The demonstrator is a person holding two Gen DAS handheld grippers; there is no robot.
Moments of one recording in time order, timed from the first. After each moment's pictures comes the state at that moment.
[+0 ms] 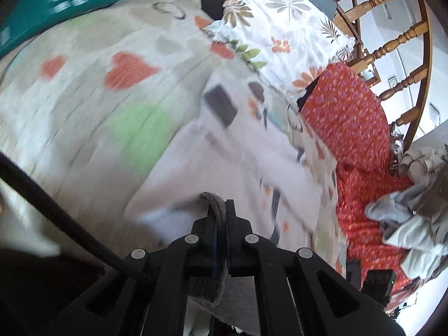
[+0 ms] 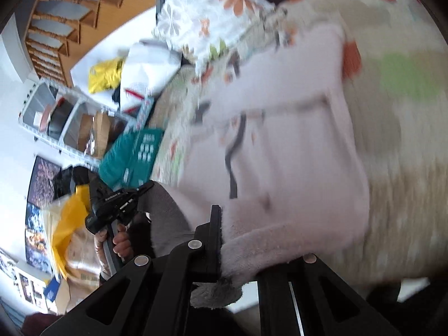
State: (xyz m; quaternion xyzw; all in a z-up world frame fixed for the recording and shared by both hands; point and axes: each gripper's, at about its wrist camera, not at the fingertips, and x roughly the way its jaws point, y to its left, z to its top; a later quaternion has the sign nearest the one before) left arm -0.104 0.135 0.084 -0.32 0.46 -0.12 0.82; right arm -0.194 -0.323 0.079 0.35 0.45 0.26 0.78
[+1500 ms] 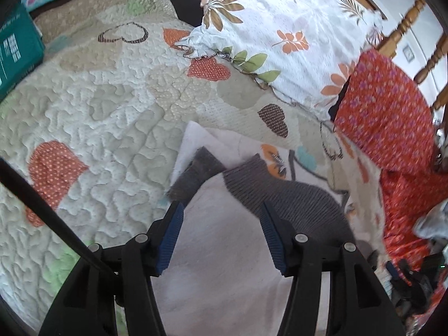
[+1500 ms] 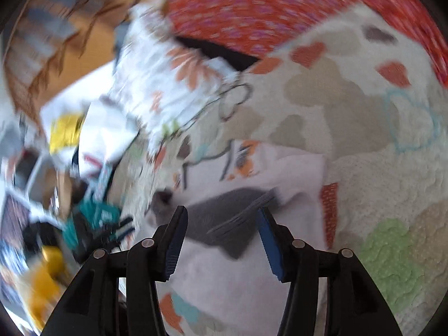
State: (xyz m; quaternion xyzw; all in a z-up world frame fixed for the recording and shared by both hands) left arm 0.069 0.078 0.059 -0.20 0.47 -0.07 0.86; right arm -0.031 -0.386 0.095 0.32 0.40 0.16 0.85
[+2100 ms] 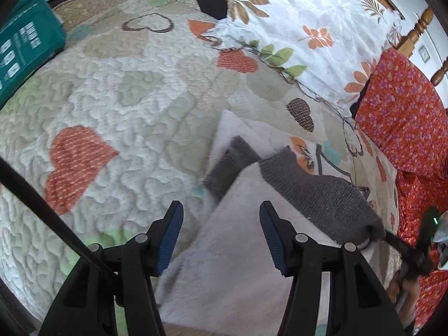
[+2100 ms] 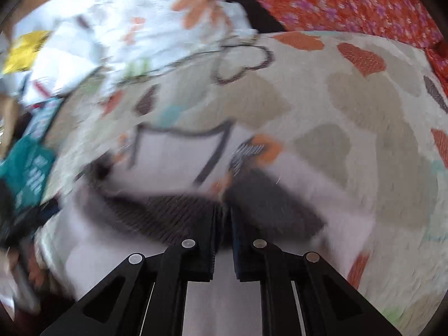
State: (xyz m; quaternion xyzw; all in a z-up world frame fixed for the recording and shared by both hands) left arm 0.061 0.102 0.048 -0.20 0.49 -0.03 0.85; right arm 0.084 -0.325 0.046 0.13 0.51 0.09 0.84
